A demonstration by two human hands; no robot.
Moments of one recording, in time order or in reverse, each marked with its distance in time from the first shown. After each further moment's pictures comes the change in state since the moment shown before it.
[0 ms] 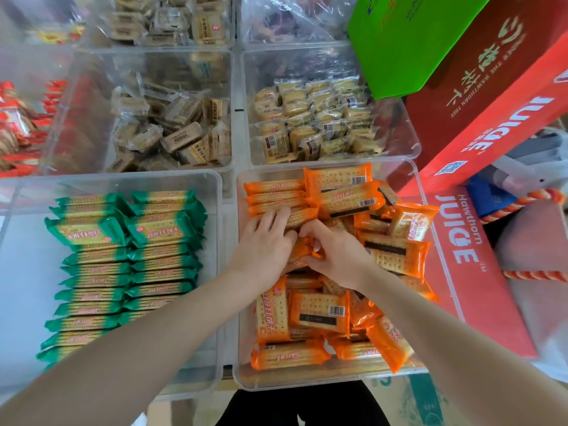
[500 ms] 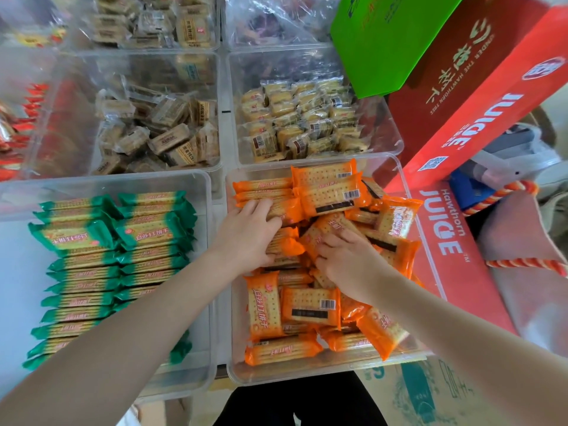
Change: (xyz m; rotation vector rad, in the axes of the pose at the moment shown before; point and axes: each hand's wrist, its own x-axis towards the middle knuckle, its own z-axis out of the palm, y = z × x) left_hand 0.011 -0.020 -0.009 -0.008 -0.120 0.061; right_hand -0.030 0.001 -0.013 -0.734 -0.218 -0.181
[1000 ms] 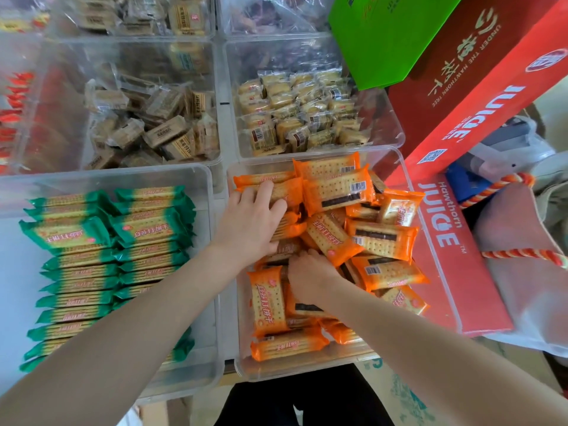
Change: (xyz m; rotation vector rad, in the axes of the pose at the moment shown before) left_hand -0.001 -0.001 -0.008 0.081 0.093 -0.027; right_hand 0.051 -0.063 0.009 0.213 -0.462 0.265
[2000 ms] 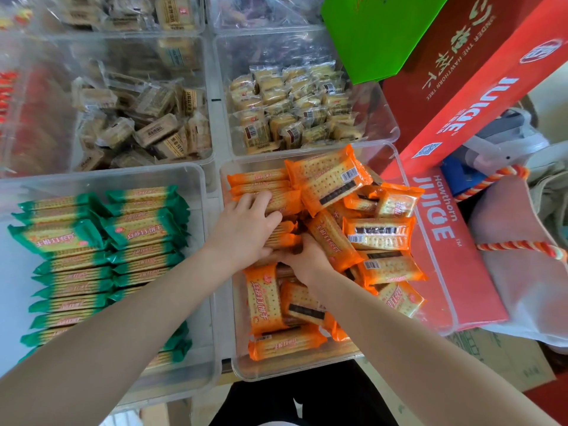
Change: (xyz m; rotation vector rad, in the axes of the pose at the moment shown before) left_hand -0.002 -0.003 0.011 -0.041 -0.055 0.082; right_hand 0.002 0.003 -0.004 1.458 0.174 0.427
